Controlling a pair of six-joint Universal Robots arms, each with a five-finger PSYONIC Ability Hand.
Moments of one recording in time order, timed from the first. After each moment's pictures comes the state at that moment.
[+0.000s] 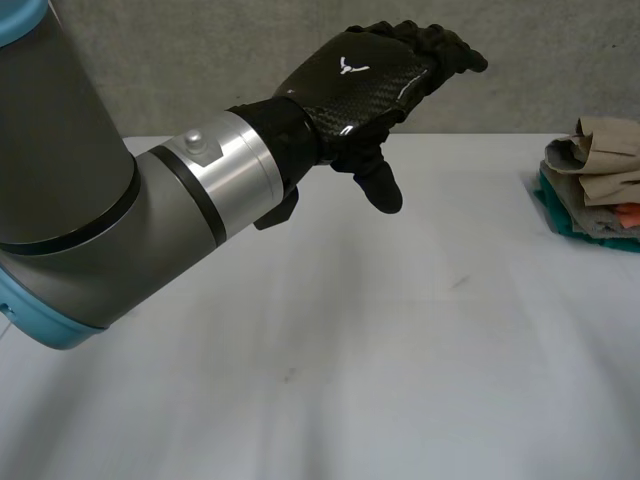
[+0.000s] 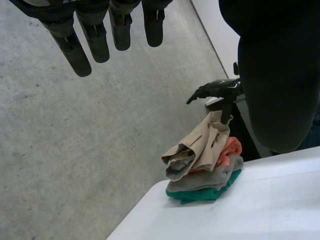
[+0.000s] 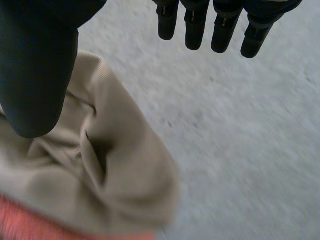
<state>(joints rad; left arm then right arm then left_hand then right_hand) 4.03 -1.88 -1.06 3.06 -1.12 3.26 1.08 -0.97 1.17 -0.40 0.92 3.09 0.18 0.18 0.19 0.19 0.05 0.22 0.21 0.21 0.21 0.04</state>
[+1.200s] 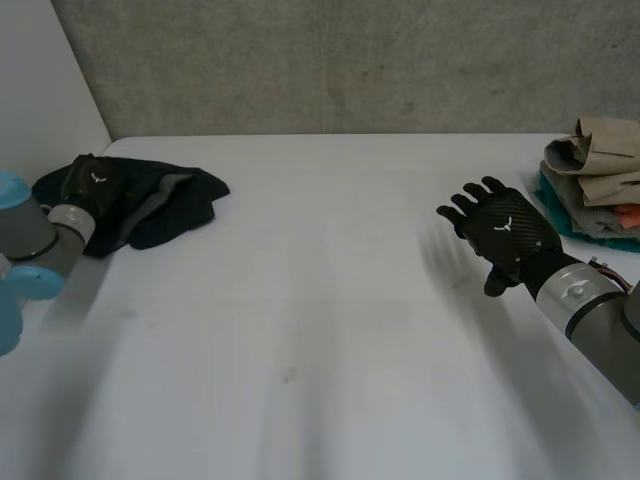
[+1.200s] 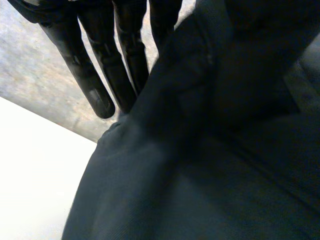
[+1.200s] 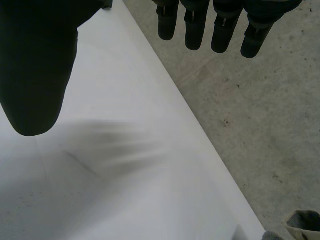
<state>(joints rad) 4.76 -2.81 -0.54 3.33 -1.26 3.90 1.73 -1.25 1.80 -0.39 1.10 2.44 0.90 0.95 0.95 0.96 0.72 0.22 0.21 0.21 0.21 0.04</state>
